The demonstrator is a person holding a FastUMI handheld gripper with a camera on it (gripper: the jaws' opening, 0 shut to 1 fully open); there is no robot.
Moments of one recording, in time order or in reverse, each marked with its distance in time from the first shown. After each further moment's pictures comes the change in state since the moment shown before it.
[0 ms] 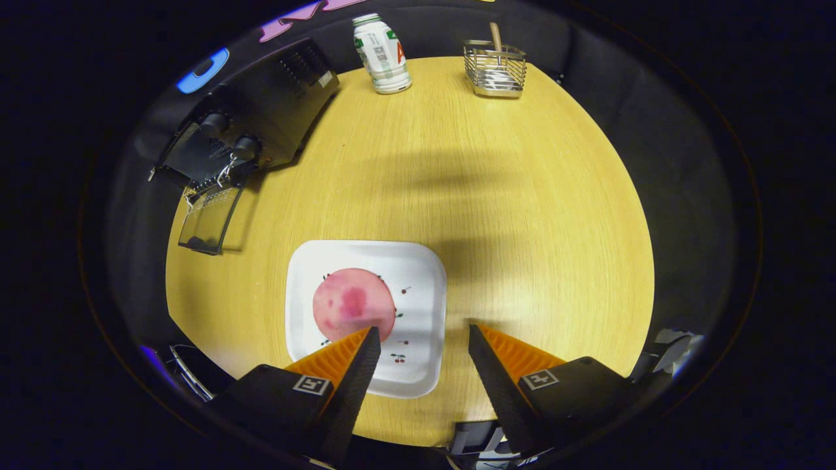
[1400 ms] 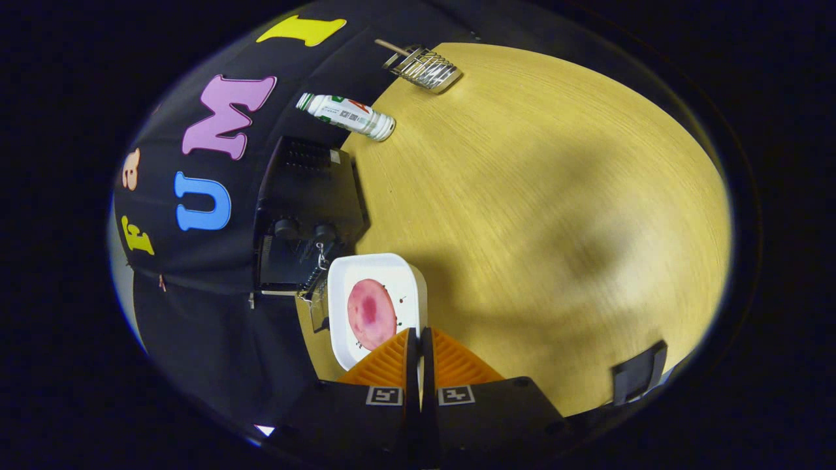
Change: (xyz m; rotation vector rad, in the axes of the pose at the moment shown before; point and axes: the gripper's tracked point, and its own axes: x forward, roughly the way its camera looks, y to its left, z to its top) arm -0.066 0.103 0.001 0.634 -0.166 0.501
